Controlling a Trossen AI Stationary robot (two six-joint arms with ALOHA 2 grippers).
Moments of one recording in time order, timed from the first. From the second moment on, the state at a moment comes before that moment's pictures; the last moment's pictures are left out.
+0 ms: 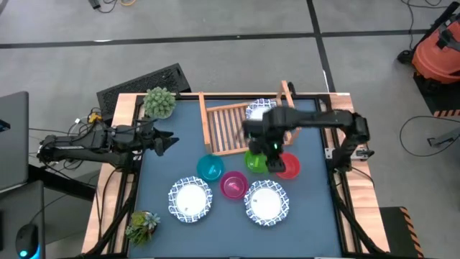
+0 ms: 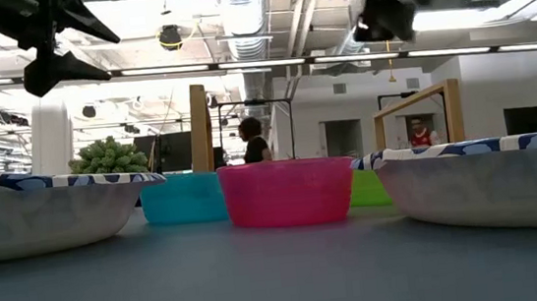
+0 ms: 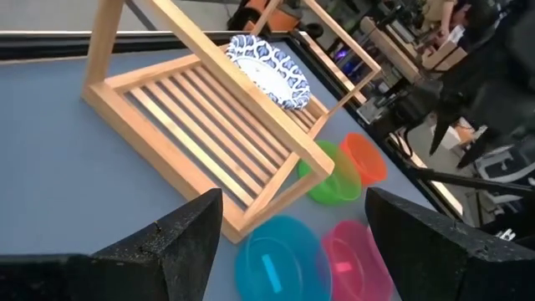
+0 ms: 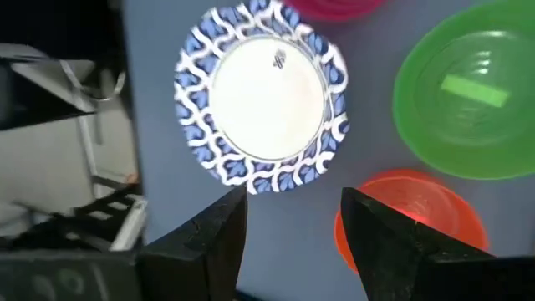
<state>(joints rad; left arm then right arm) 0.01 0.44 0.54 -0.44 -0.36 -0.80 -0.03 1.74 1.66 -1.45 -0.43 -0.07</state>
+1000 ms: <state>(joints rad) 0.01 0.44 0.54 -0.46 -0.38 -0.81 0.13 1.80 1.13 -0.83 -0.28 0.15</state>
